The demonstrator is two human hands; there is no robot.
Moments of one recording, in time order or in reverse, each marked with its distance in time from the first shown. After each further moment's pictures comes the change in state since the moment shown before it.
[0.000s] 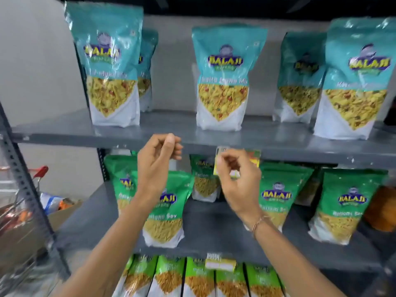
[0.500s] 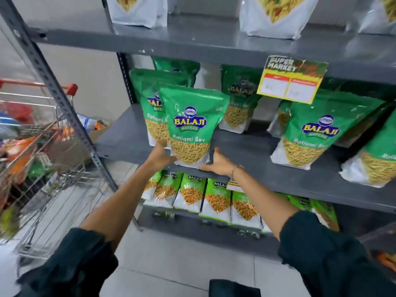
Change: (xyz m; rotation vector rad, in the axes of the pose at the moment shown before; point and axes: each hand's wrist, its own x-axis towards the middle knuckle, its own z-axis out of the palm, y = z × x) left_hand -0.083 -0.211 -0.140 0.706 -0.326 -0.837; right_hand -0.145 0.151 0.102 -0.327 -1.169 0.788
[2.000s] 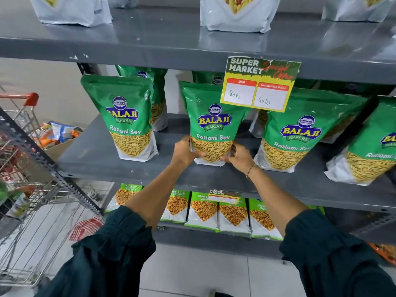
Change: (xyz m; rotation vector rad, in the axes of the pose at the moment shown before) left_hand 0.047 0.102 0.119 0.001 -0.029 0.123; right_hand 0.032 0.122 -0.079 0.414 0.367 -0.007
